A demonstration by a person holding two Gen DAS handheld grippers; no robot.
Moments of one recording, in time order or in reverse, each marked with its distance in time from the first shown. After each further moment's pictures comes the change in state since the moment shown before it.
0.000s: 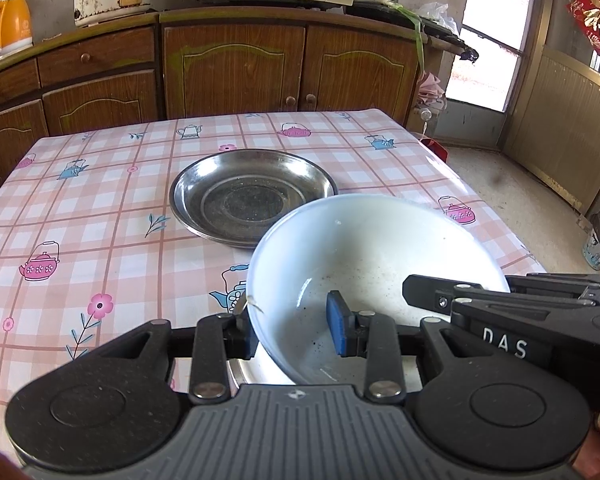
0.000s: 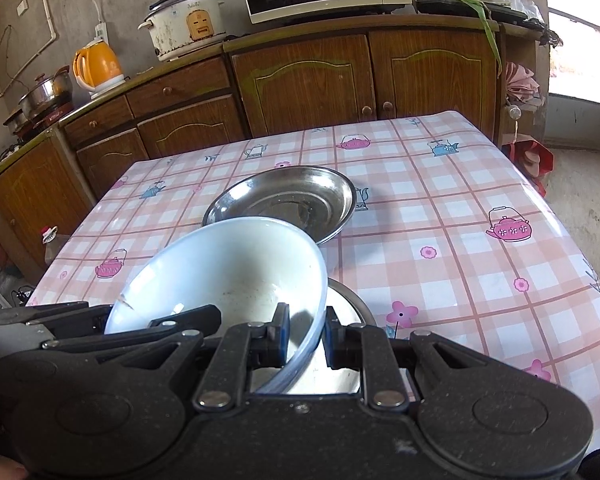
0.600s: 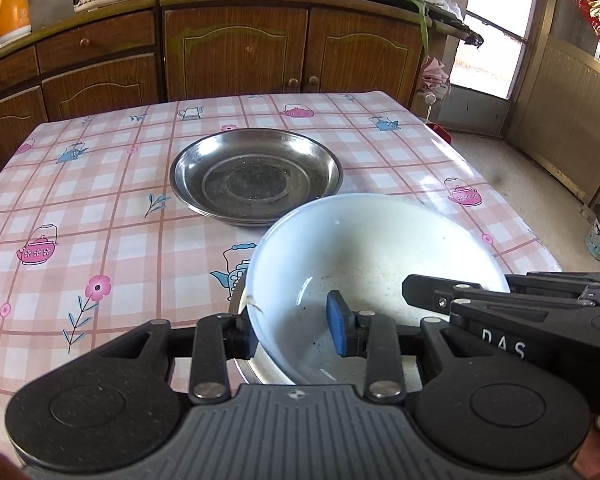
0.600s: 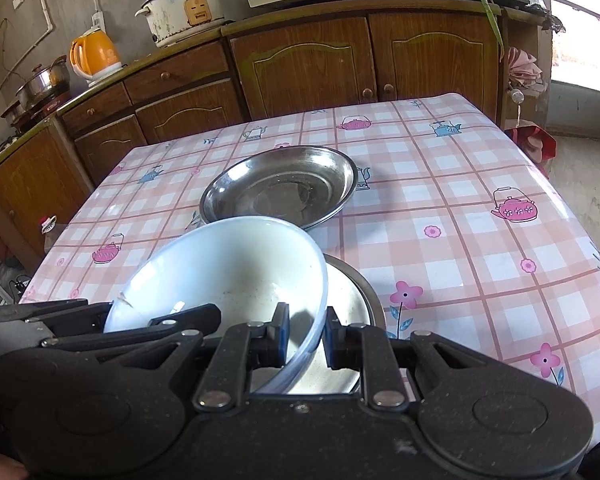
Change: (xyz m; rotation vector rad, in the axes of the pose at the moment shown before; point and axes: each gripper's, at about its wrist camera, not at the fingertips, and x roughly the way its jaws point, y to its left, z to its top) left arm 0.009 0.002 -0.006 -0.003 0.048 0.007; right arm 0.010 0.000 -0.008 0.006 0.044 0.002
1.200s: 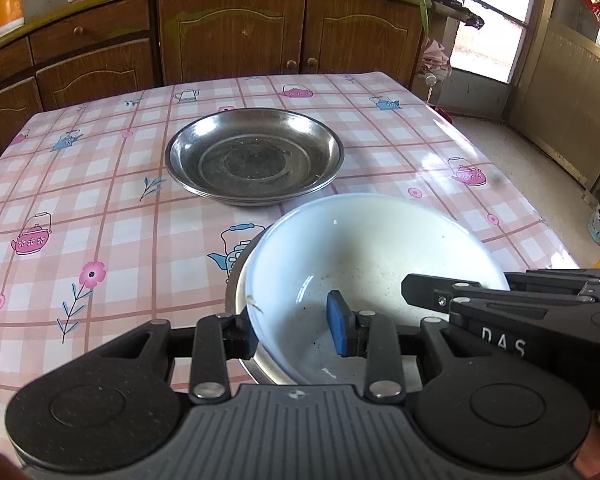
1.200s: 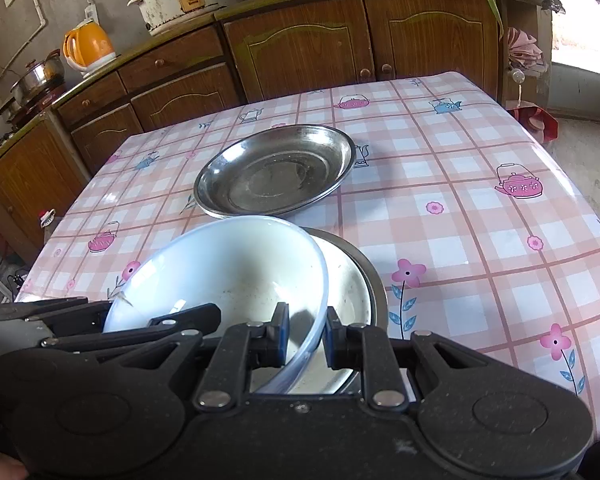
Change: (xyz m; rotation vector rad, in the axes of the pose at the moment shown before) left arm 0.010 -0.001 -0.005 0.013 0.049 0.003; right arm 0.011 -0.005 -0.007 0.023 0.047 0.006
